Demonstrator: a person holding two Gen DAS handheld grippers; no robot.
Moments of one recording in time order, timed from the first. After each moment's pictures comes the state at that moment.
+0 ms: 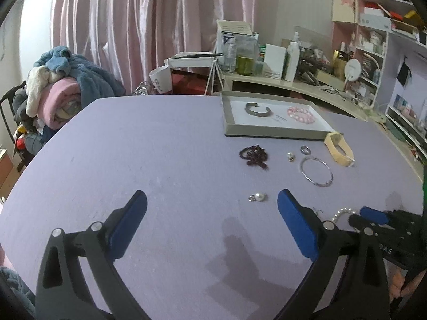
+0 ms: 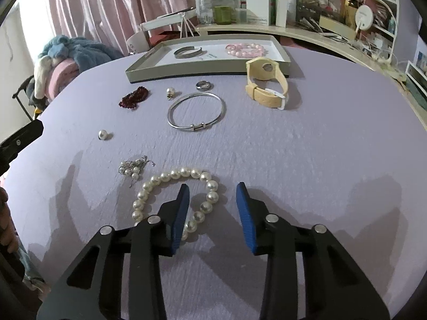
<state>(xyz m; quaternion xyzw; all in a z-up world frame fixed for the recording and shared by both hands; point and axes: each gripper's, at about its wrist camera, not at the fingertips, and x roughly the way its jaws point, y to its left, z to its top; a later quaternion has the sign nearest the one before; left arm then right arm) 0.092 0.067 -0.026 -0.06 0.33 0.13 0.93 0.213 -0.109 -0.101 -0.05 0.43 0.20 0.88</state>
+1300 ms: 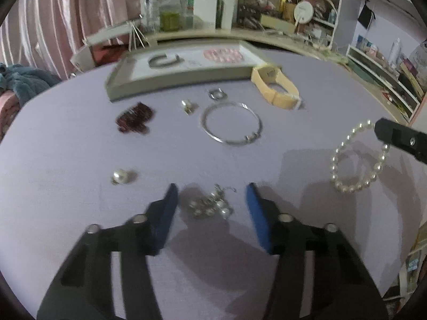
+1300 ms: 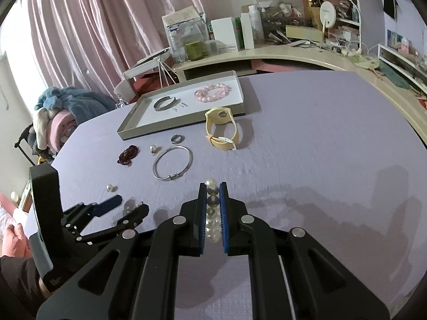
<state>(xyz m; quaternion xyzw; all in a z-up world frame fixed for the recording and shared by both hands) 0.166 -0.043 -0.087 -0.02 0.44 0.00 0.90 0.217 -0.176 -0.043 0.06 0.39 0.17 0.90</state>
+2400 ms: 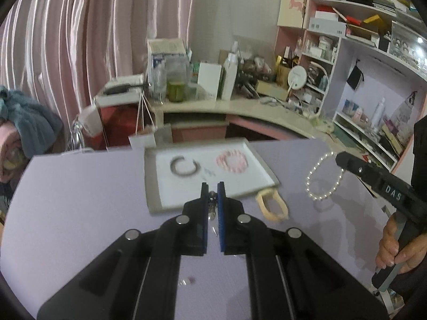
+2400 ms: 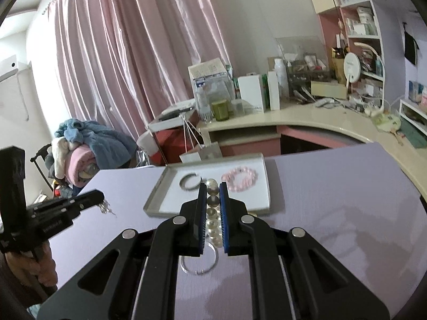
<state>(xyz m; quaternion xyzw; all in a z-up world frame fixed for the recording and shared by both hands) 0.209 0.036 0.089 -0.05 0.31 -0.03 0.95 0.285 -0.152 0.059 0.06 0.26 0.23 0.93</state>
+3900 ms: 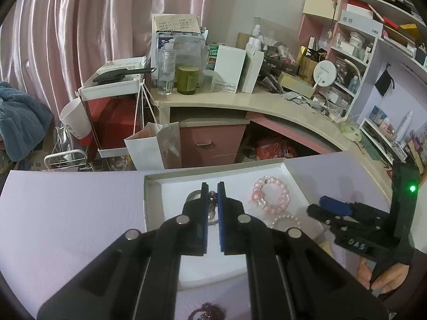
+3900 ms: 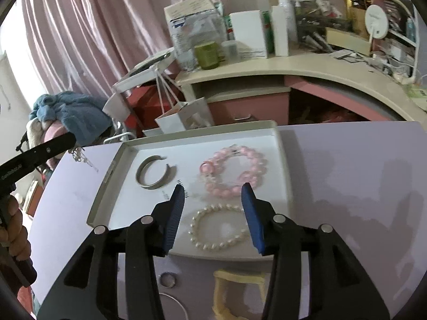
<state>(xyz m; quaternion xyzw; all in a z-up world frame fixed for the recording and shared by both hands) 0.377 0.094 0.040 -0.07 0.36 -0.02 0.93 0.427 -0.111 -0.030 0.05 0.40 0.21 0.89</state>
